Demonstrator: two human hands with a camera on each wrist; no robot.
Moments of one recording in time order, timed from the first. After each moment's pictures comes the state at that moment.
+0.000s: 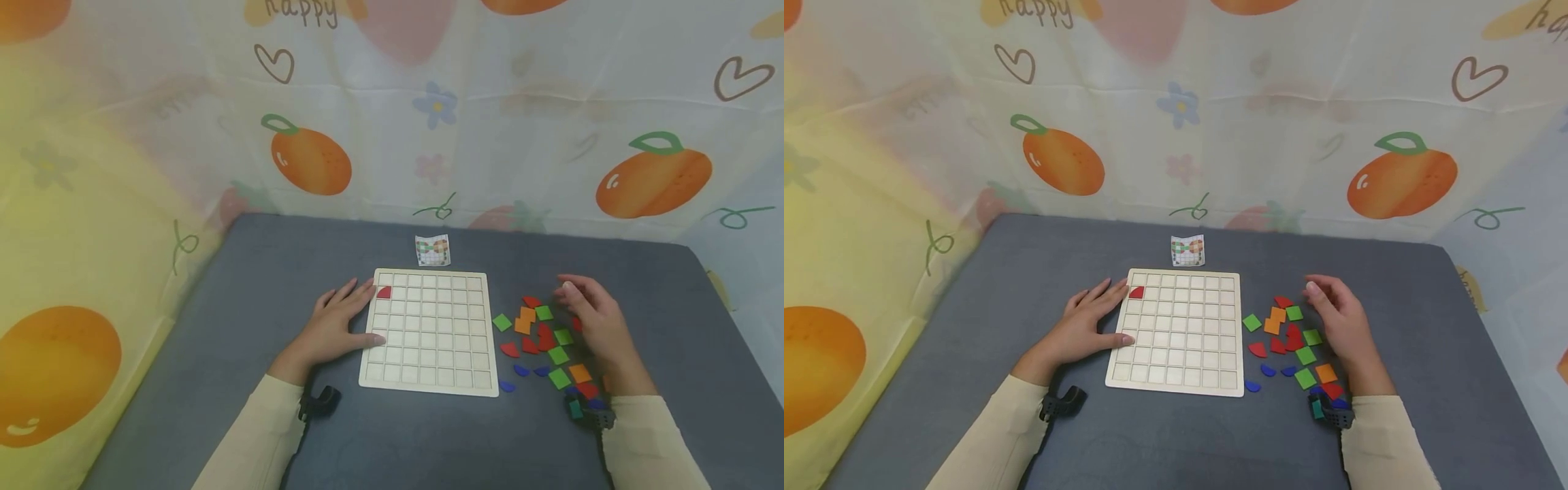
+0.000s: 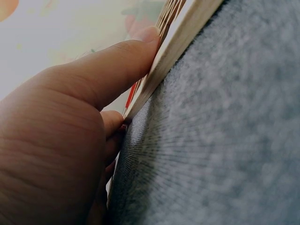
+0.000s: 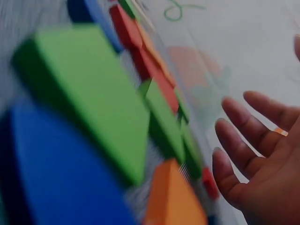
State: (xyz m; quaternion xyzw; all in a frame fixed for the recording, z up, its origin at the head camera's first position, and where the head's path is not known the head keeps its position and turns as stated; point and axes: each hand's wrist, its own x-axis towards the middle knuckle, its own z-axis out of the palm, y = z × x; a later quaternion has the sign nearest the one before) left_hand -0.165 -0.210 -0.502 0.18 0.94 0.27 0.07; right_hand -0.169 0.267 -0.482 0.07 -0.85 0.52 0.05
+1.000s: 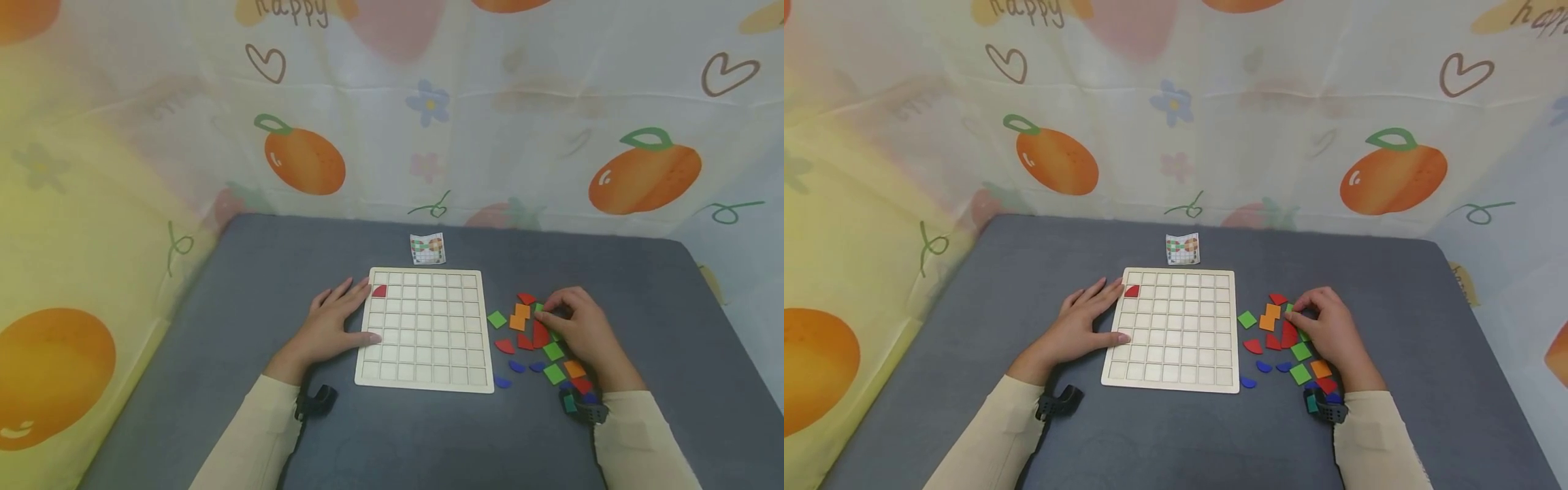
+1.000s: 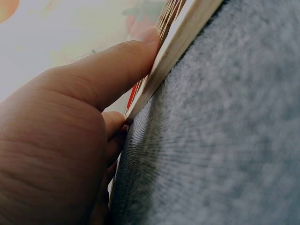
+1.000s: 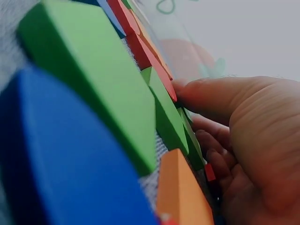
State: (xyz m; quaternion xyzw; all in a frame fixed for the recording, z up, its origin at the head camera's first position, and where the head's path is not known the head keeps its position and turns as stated) left_hand -0.164 -0.208 -0.501 0.18 0.95 0.26 0.07; right_hand -0.169 0.272 -0.498 0.06 -0.92 0.38 -0.01
